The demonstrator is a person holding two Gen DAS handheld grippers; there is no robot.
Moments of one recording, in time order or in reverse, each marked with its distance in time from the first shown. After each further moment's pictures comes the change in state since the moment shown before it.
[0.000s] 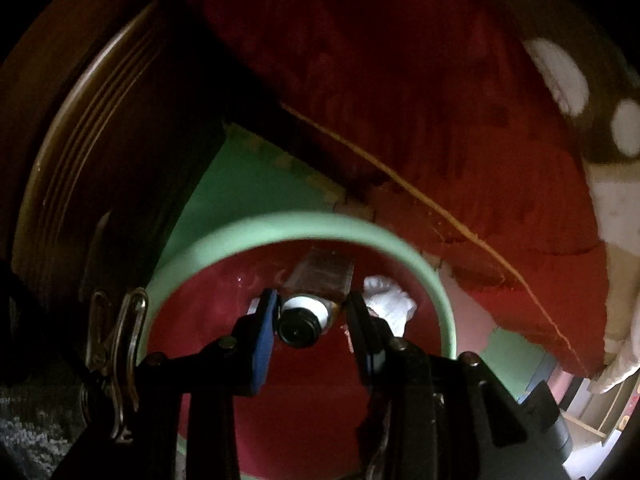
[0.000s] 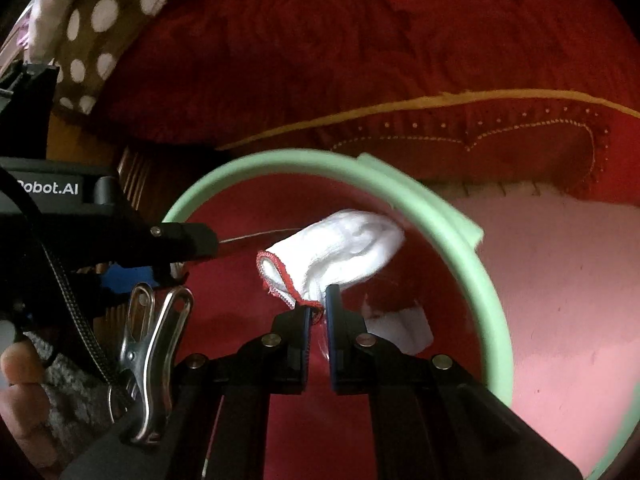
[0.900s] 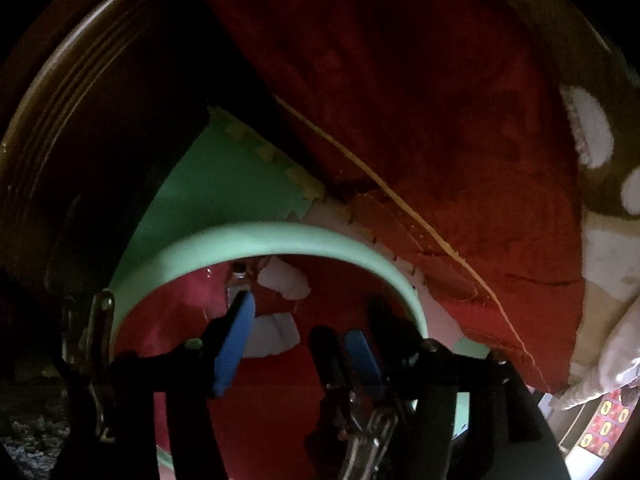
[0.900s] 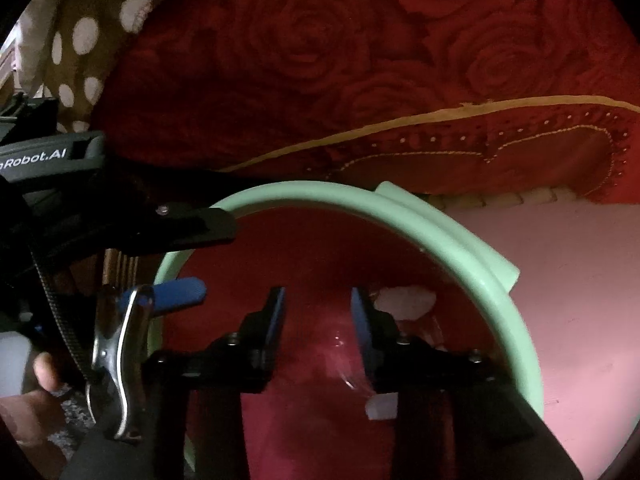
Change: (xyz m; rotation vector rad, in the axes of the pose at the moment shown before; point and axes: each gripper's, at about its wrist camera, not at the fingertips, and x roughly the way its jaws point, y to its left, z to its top) left arm 0.009 0.002 0.015 -0.094 0.057 -0.112; right arm -0.002 0.001 0.010 0.038 -0.021 0.044
